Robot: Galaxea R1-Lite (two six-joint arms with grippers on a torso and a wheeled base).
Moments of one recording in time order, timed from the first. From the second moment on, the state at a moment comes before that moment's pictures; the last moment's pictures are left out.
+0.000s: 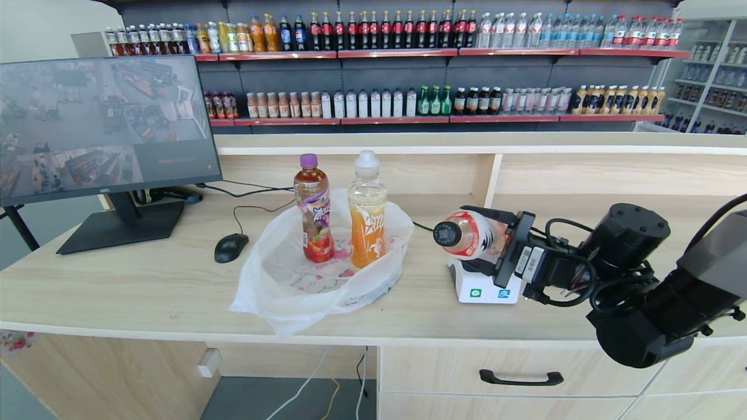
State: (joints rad) left arm 0.00 0.00 0.00 0.00 0.00 0.01; right arm 0.26 2.07 -0.72 -1.57 0.82 -0.98
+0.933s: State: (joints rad) left arm 0.00 0.00 0.00 0.00 0.00 0.01; right arm 0.29 1.79 -0.62 -1.57 0.41 -0.55
